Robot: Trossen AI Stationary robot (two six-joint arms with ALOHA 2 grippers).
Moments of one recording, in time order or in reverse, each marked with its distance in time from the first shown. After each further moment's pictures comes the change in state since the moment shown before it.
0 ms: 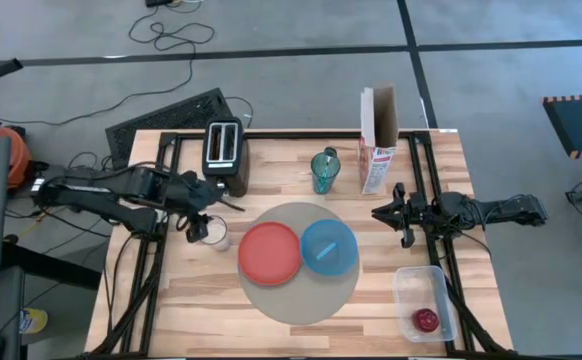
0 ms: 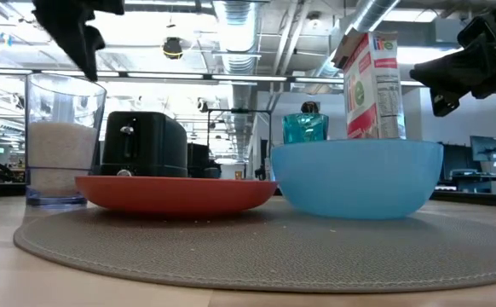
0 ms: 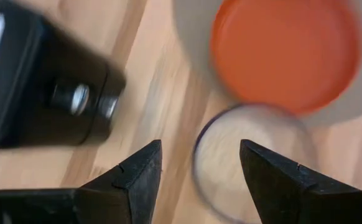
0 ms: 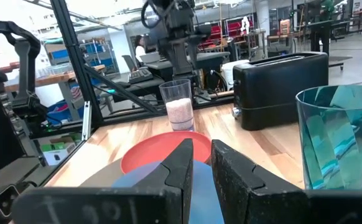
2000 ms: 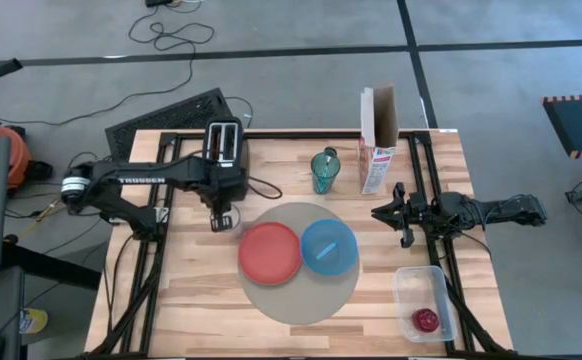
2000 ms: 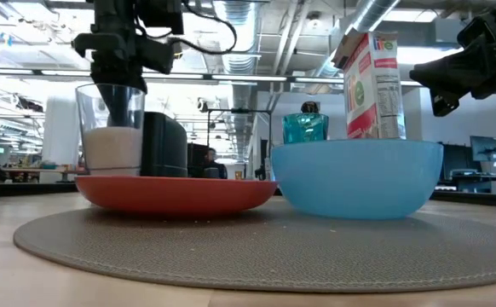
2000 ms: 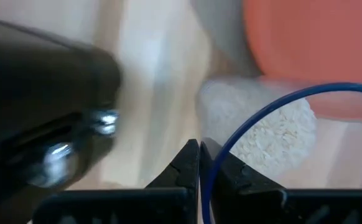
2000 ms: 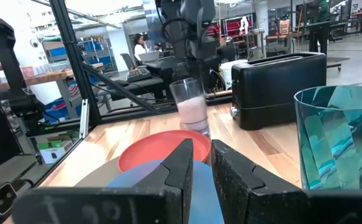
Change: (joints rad) left arm 0.266 0.366 0.055 0.079 0.177 0.313; right arm 0.000 0.000 0.002 -0.018 0.005 -0.010
